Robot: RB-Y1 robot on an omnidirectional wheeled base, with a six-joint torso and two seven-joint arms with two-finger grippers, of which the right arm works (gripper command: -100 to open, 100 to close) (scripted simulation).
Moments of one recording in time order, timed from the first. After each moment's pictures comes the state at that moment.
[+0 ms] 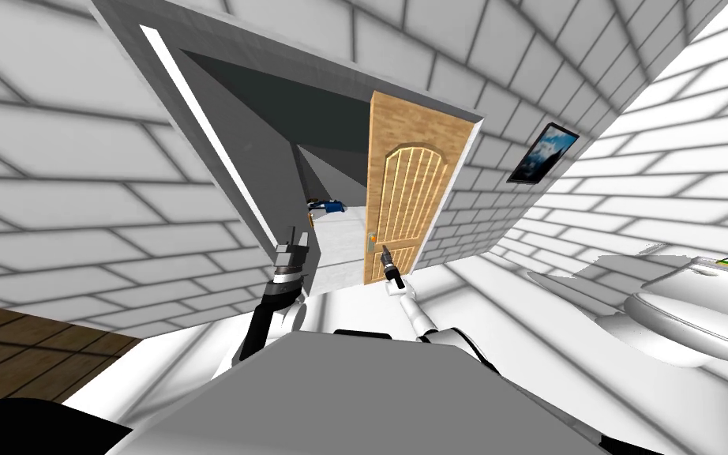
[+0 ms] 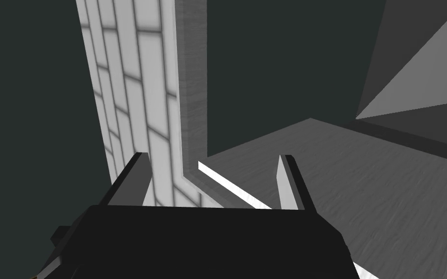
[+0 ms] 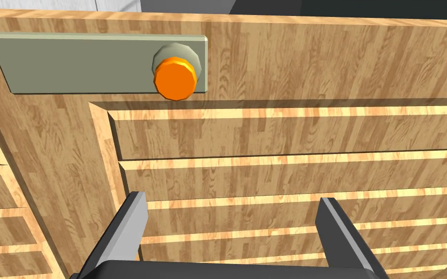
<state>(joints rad) -0.41 -0.03 0.08 -0.79 -0.02 -0.53 -0.06</state>
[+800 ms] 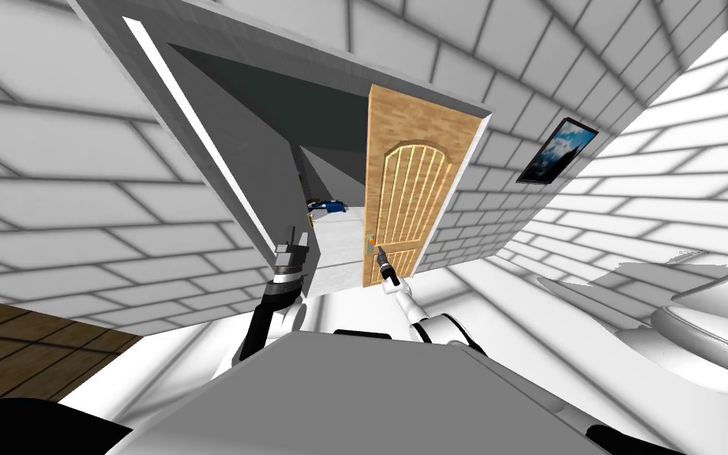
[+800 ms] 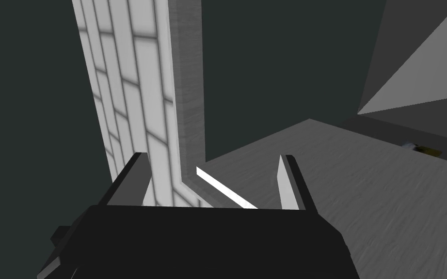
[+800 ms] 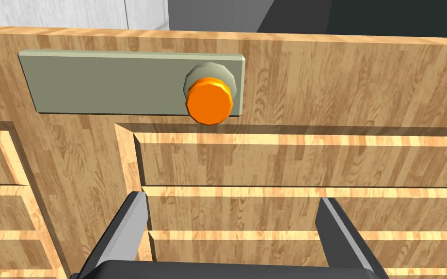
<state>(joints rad) -0.52 -0.01 0.09 -0.61 -0.01 -0.52 -0.08</state>
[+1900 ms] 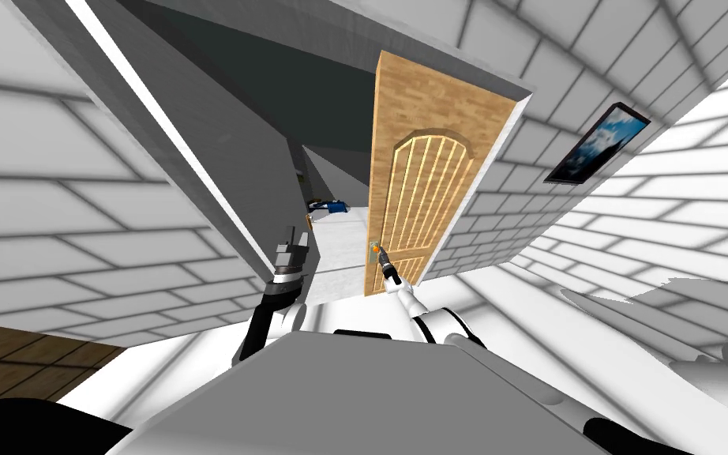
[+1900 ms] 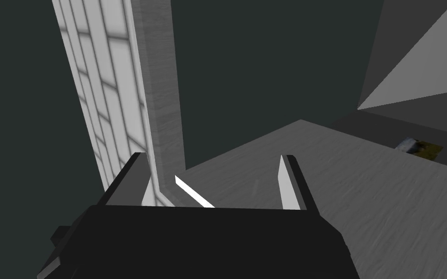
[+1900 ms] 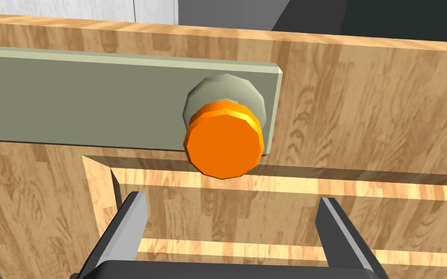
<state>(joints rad) -0.57 -0.03 0.08 -0.51 -0.01 -0.54 -0.08</state>
